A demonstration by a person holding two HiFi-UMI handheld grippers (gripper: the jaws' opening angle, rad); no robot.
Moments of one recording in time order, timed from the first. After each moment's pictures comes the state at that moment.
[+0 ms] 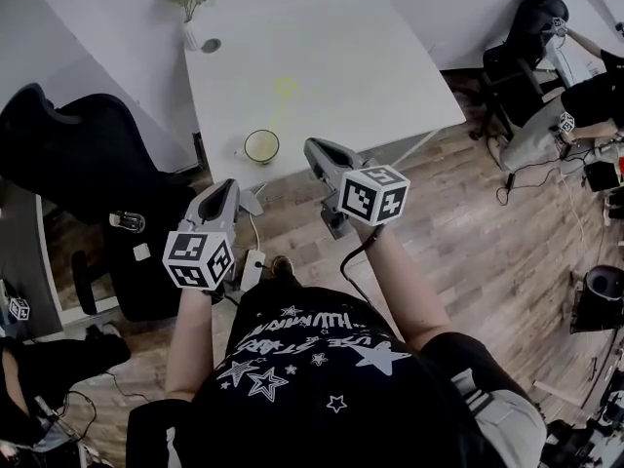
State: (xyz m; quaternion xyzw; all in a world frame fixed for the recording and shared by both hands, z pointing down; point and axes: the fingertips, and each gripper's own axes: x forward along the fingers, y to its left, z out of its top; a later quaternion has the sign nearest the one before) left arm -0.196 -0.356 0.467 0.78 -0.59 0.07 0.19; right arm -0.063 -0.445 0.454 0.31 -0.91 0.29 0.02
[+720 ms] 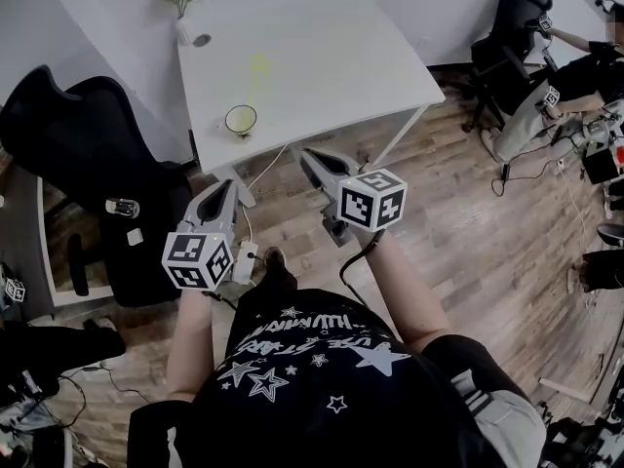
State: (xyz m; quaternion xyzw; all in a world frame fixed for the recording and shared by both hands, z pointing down) left arm -0.131 -0.280 0.453 0.78 -0.60 0.06 0.17; right arm -0.001 -0.349 0.449 0.28 -0.92 0.27 0.05
